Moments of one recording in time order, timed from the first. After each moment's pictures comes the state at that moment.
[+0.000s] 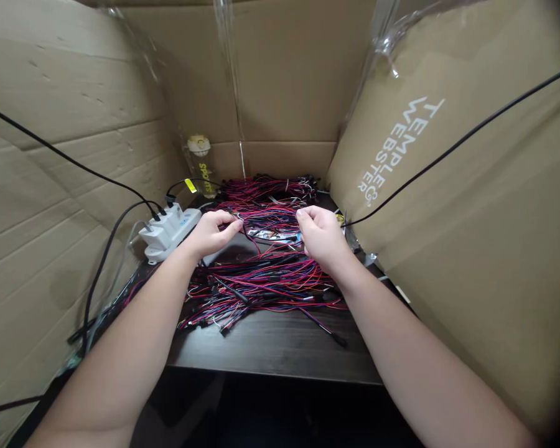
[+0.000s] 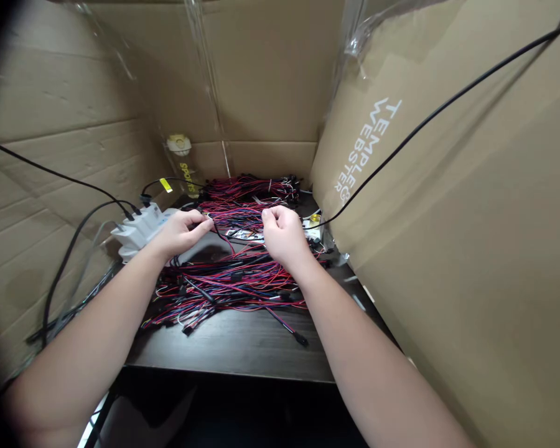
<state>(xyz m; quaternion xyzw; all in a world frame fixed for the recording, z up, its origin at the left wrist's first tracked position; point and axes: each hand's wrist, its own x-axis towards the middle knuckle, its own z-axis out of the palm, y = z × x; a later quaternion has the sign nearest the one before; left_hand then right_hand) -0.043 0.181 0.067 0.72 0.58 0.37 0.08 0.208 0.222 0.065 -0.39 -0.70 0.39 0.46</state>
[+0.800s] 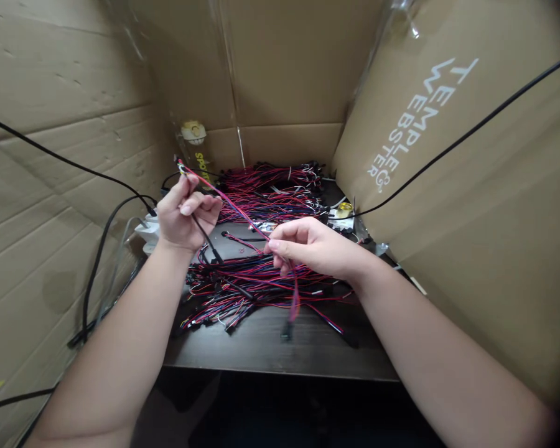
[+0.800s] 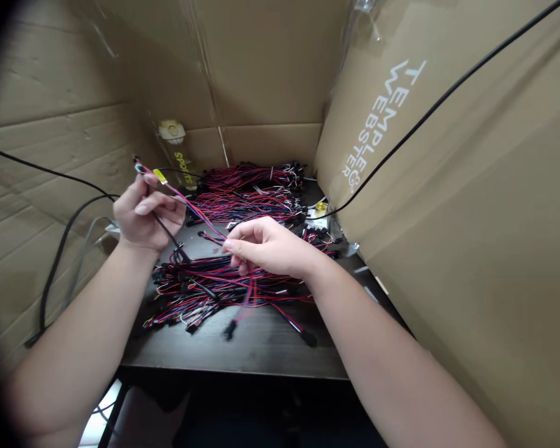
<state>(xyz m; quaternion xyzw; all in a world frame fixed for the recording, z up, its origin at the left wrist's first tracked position) -0.046 0.169 0.091 0.39 0.29 0.73 0.48 0.209 0.182 0.090 -0.22 -0.71 0.63 0.22</state>
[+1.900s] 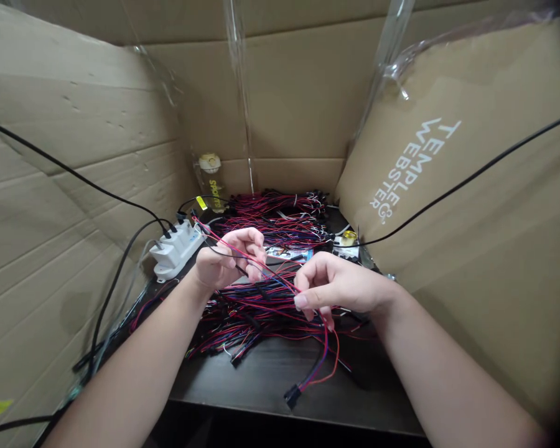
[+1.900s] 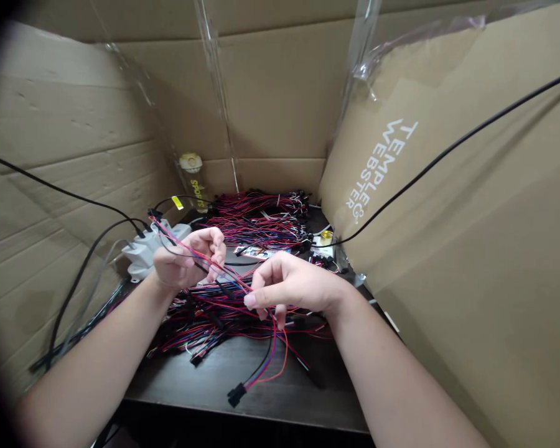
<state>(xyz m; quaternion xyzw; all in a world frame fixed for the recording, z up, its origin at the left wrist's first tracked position) -0.022 0.160 0.080 0.51 0.15 0.50 0.68 0.233 0.194 0.094 -0.18 -0.68 0.71 0.08</state>
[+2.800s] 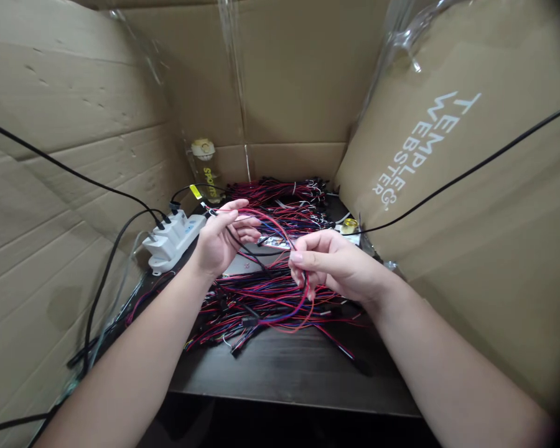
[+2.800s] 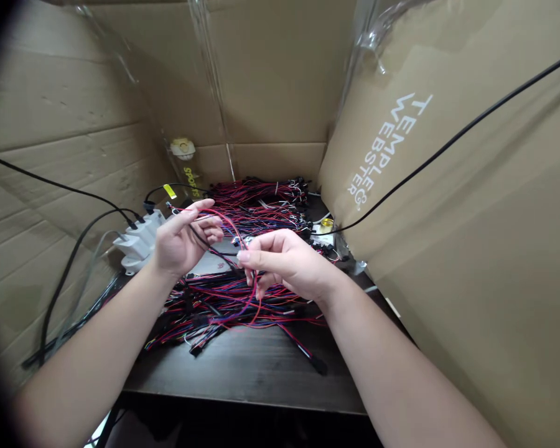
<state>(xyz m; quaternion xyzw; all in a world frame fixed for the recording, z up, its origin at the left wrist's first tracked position) -0.010 0.168 0.083 0.42 0.32 0.67 0.53 0.219 0.188 0.090 -0.16 -0.58 0.76 0.24</state>
